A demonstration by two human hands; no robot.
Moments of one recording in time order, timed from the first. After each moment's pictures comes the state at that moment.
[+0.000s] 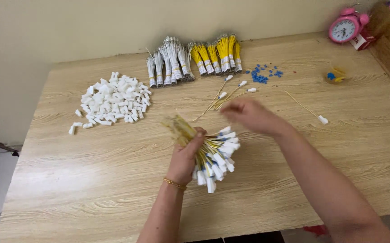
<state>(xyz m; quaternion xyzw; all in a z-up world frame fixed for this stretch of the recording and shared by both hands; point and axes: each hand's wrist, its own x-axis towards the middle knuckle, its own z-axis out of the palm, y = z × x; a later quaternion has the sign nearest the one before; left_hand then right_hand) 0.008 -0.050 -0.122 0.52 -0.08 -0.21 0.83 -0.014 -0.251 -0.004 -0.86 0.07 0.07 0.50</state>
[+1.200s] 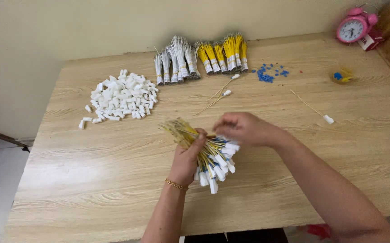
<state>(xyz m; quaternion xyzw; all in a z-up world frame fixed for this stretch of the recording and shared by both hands) -0.008 -0.031 -0.104 0.53 -0.10 -0.18 0.82 -0.033 -0.223 -0.017 -0.81 -0.06 0.08 0.58</state>
